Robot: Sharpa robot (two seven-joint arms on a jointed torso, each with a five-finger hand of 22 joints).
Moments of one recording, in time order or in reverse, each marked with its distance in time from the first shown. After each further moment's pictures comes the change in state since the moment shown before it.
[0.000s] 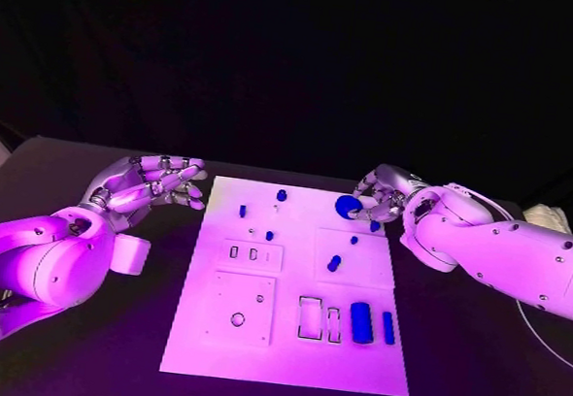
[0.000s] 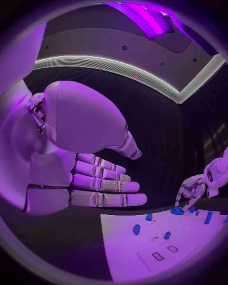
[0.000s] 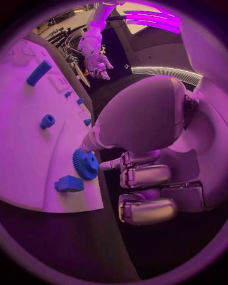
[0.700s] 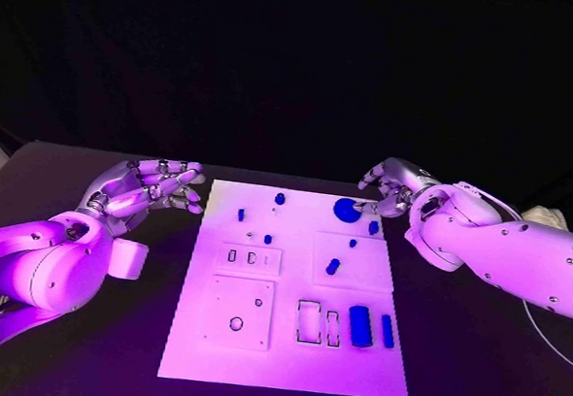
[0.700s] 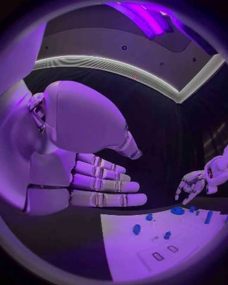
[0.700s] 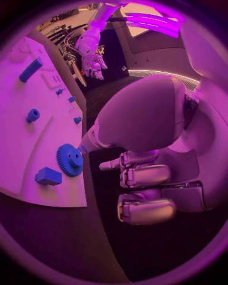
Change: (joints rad) left arm 0.000 0.000 0.000 0.003 0.000 -0.003 0.001; left_hand 0.000 0.000 0.000 0.000 0.000 0.000 0.000 0.000 0.000 0.000 0.000 0.000 0.000 0.000 0.000 0.000 0.000 0.000 0.000 0.000 0.000 -0.001; right arm 0.017 -0.030 0.002 0.017 -0.011 -0.067 0.014; right_hand -0.002 -0.014 0.015 -0.015 0.000 -0.004 0.003 -0.015 -0.006 -0.003 0.000 -0.031 0.000 -0.004 -0.003 -0.008 0.000 0.000 0.000 -0.007 -0.023 0.000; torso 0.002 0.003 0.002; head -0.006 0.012
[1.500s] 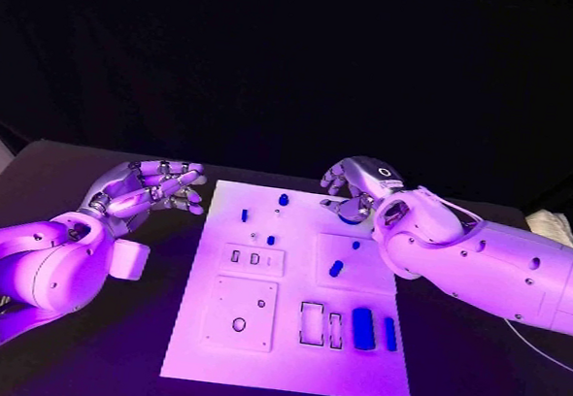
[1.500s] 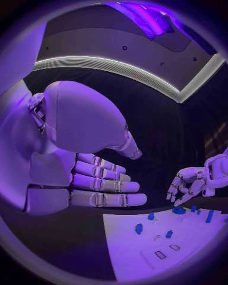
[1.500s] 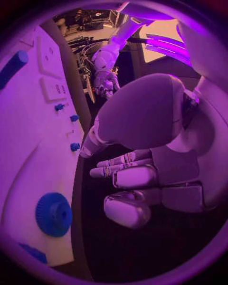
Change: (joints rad) left arm 0.000 -0.003 0.000 0.003 0.000 -0.005 0.001; left_hand 0.000 0.000 0.000 0.000 0.000 0.000 0.000 0.000 0.000 0.000 0.000 0.000 0.000 0.000 0.000 0.000 0.000 0.000 0.000 0.000 0.000 0.000; right arm -0.014 0.079 -0.003 0.069 -0.248 -0.112 -0.011; right_hand -0.032 0.005 0.193 -0.098 -0.099 0.077 -0.008 -0.024 -0.038 -0.243 0.014 -1.357 -1.207 0.000 0.010 -0.236 -0.233 0.071 -0.046 0.003 -0.288 -0.228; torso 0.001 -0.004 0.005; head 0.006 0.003
